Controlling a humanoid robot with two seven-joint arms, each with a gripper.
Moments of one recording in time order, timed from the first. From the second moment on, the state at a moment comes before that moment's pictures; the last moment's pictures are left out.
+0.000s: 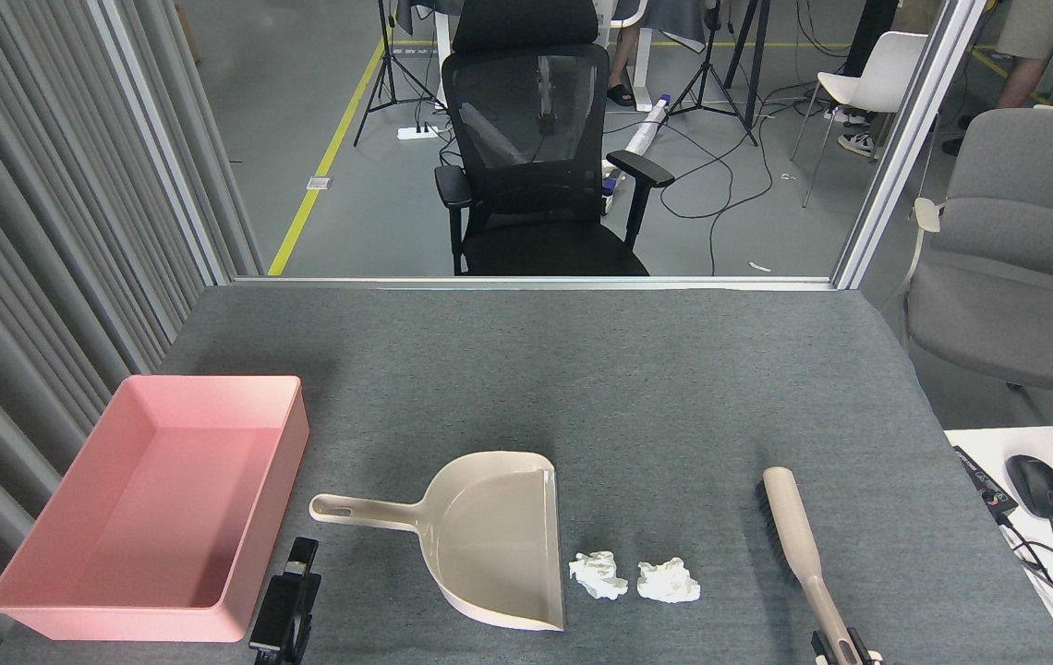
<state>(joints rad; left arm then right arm) 0.15 -0.07 0.09 -1.45 -0.19 -0.42 -0.17 0.28 0.08 -0.38 -1.57 1.65 -0.46 -0.08</state>
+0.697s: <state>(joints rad) 0.14 -0.07 0.08 -1.44 -0.19 -0.42 -0.17 0.28 0.08 -0.38 -1.57 1.65 -0.48 -0.14</state>
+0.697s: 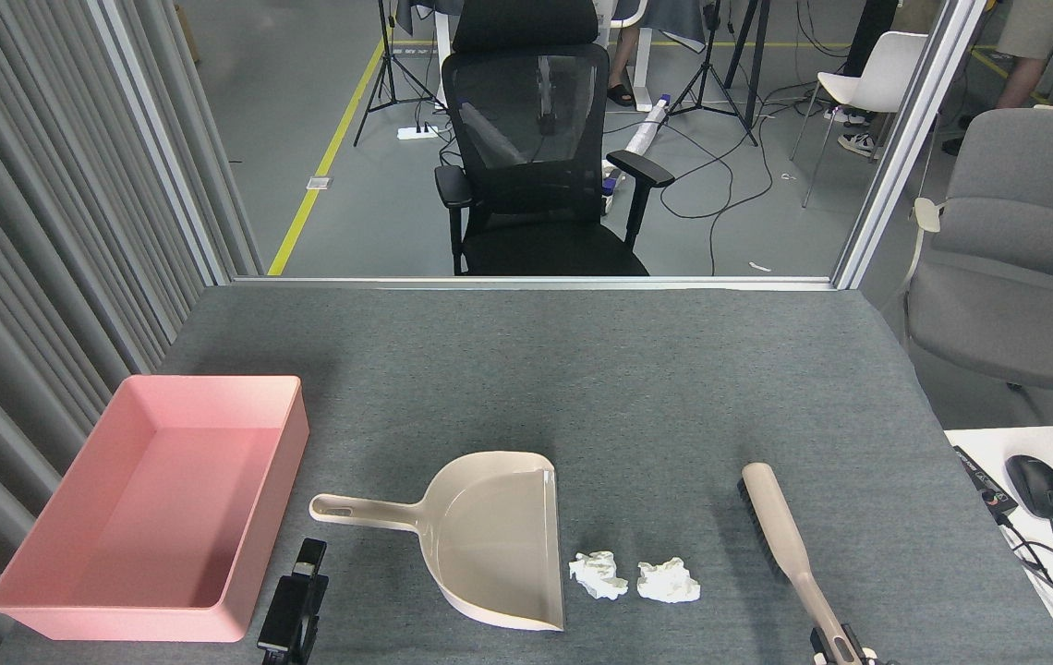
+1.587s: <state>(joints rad) -0.03 -0.07 0.06 -1.19 -0.25 -0.42 -0.17 0.30 0.08 -0.39 -1.57 1.62 -0.48 -0.16</state>
